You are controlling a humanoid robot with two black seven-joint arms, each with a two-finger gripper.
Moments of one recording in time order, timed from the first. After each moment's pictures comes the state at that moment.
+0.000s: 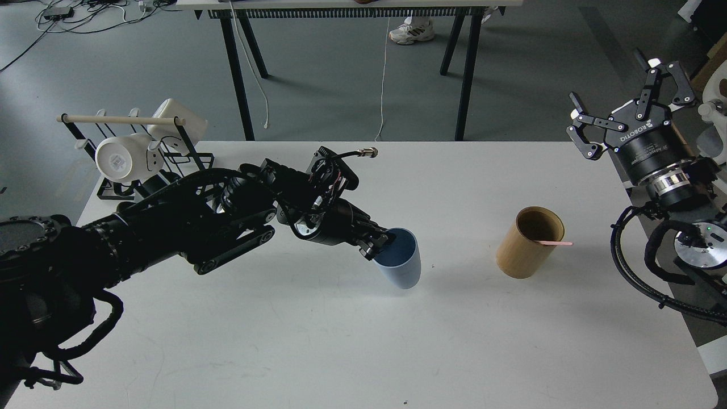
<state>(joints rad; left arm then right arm) -1.06 0.08 -0.12 -0.77 1.93 -0.36 -0.49 0.59 -0.64 0.68 1.03 0.12 0.49 0.49</state>
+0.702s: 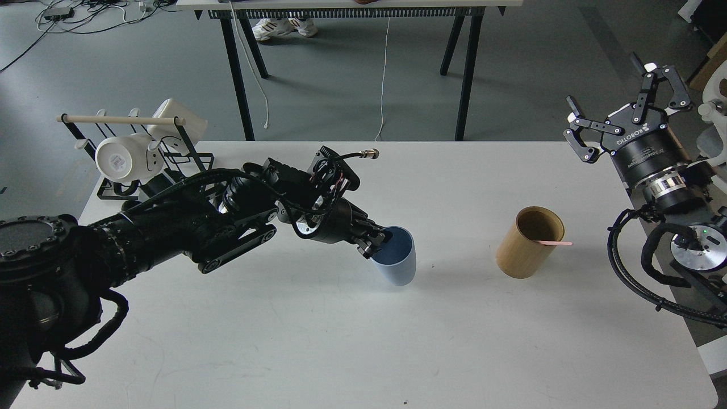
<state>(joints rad) -1.07 0.08 -0.12 -0.74 1.95 -0.36 -0.49 0.58 -0.63 0.69 1.03 0.12 0.49 0.49</state>
